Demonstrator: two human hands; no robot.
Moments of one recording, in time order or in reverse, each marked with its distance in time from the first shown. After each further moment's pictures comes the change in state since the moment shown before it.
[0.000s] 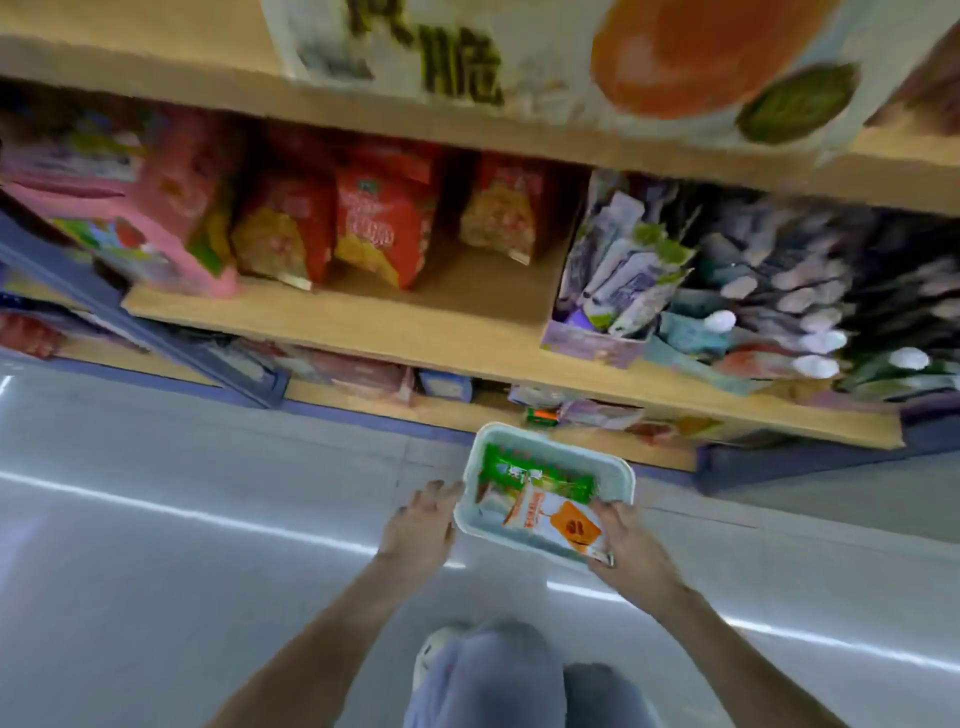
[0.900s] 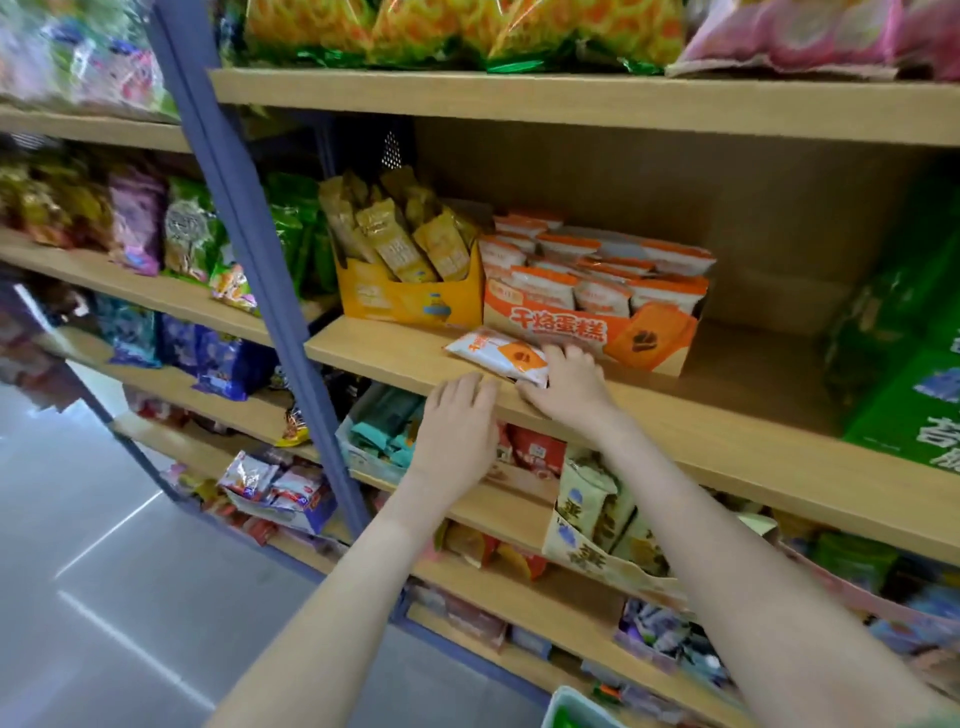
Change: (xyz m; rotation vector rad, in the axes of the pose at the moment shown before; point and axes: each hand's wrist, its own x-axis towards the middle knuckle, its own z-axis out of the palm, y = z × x) left_hand -0.251 0.030 -0.579 0.202 1.192 0.103; right_hand -0.100 -0.517 -0.535 -0.146 0.544 -0.390
